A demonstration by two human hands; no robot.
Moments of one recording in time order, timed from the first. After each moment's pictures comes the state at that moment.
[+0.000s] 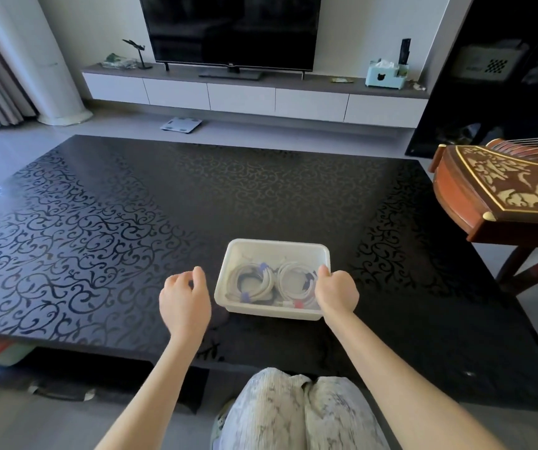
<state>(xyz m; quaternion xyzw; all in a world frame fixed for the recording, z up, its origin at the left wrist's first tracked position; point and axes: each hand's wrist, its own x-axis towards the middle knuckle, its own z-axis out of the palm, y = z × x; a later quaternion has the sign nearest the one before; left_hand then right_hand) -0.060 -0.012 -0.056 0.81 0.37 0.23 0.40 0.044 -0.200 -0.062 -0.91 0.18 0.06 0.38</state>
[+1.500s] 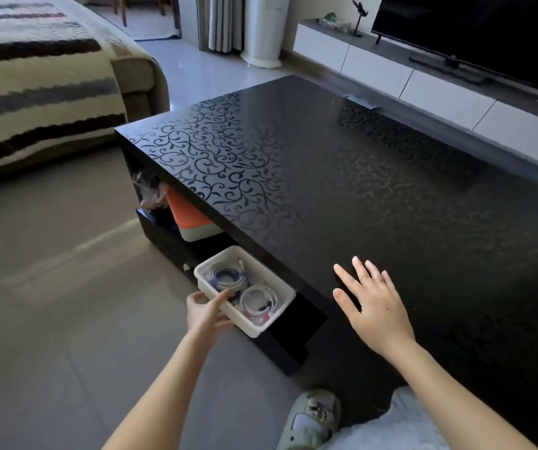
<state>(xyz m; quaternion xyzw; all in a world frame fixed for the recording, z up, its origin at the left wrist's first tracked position) -0.257 0.198 -0.254 0.32 0.59 0.25 0.70 -0.065 -0.002 -0.125 -0.88 -0.47 0.05 0.03</state>
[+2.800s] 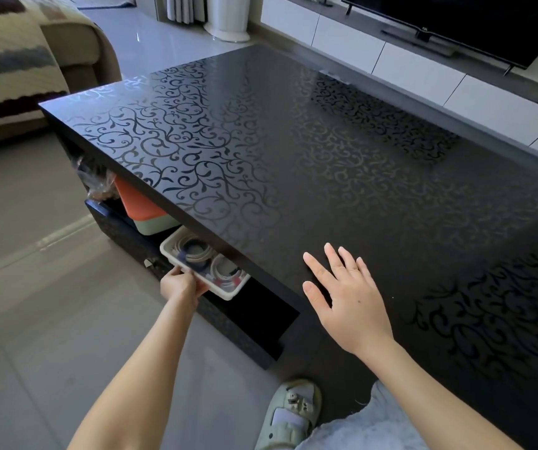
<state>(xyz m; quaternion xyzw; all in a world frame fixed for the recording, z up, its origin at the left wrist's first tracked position) -0.184 0.249 -0.298 0.24 0.63 0.29 0.68 -0.065 -0.001 -0.130 -0.88 -0.48 -0.01 0.05</state>
